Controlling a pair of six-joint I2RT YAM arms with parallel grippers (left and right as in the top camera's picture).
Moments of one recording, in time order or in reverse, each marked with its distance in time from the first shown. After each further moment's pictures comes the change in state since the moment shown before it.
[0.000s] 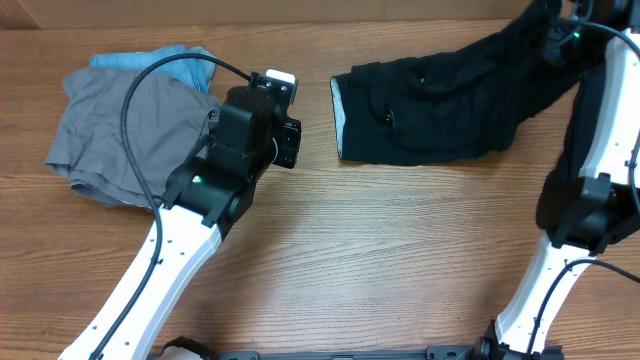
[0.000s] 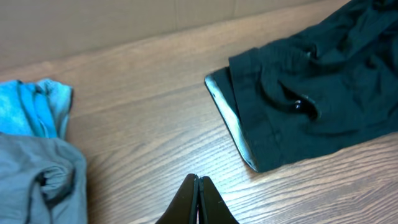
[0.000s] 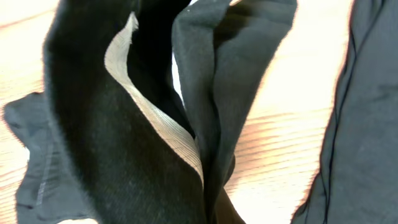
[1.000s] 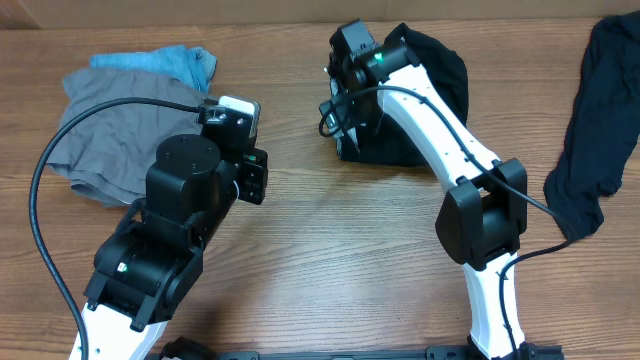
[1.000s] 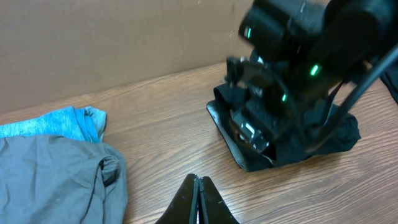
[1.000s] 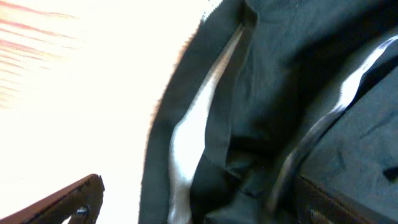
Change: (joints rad) left arm 0.000 -0.333 0.000 -0.166 -0.007 0.026; right arm 0.692 -0.020 -0.447 0.264 0.159 0.018
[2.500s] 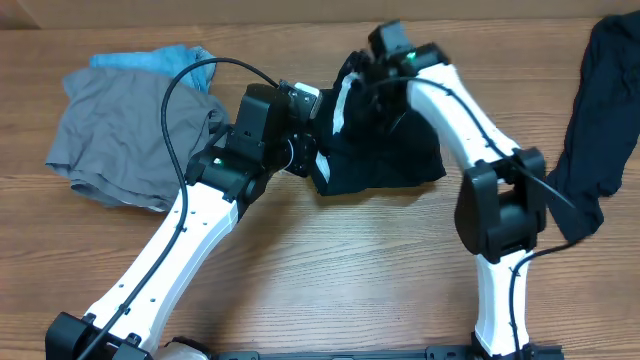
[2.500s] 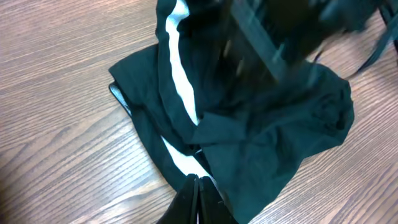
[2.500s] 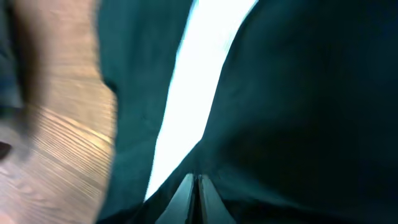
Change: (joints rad) left arm 0.000 0.464 0.004 0.148 0.248 0.000; right arm -0.138 -0.013 -0.162 0.169 -0.399 0.167
